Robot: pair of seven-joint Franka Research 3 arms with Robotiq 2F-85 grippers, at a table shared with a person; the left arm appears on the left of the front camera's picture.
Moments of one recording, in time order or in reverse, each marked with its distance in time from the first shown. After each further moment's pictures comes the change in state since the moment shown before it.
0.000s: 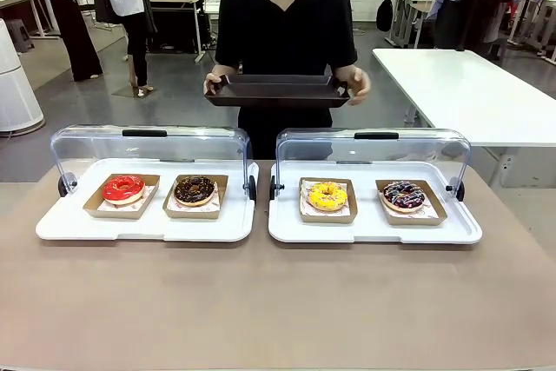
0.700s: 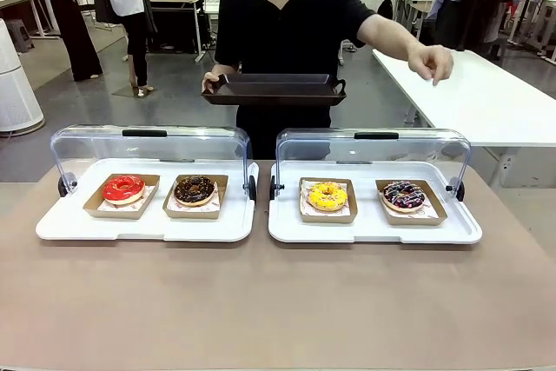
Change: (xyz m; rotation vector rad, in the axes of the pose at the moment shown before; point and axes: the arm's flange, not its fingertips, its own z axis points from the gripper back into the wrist) left arm 0.000 0.000 0.000 0.000 0.000 0.000; right arm -0.002 -0.001 0.000 0.002 0.005 0.000
